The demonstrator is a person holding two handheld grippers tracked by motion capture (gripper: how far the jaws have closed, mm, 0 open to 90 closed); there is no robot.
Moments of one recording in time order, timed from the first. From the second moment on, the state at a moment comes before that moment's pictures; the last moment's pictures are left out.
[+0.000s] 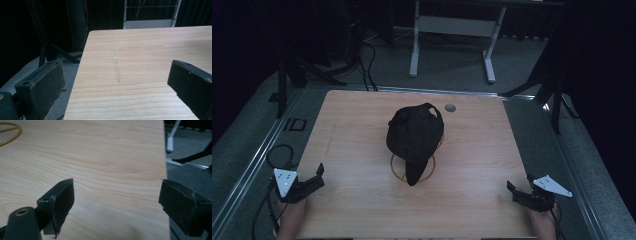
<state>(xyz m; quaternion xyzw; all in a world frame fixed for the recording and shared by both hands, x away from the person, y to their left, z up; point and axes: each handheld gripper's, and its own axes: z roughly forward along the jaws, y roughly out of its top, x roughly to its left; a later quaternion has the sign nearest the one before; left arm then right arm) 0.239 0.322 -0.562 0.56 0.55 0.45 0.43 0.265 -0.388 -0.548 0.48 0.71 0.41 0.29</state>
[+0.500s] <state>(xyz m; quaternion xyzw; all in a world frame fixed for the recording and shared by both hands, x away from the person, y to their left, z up) 0.239 0.323 -0.562 0.56 0.55 0.45 0.43 0.258 -0.397 -0.548 0.51 0.68 0.42 0.33</state>
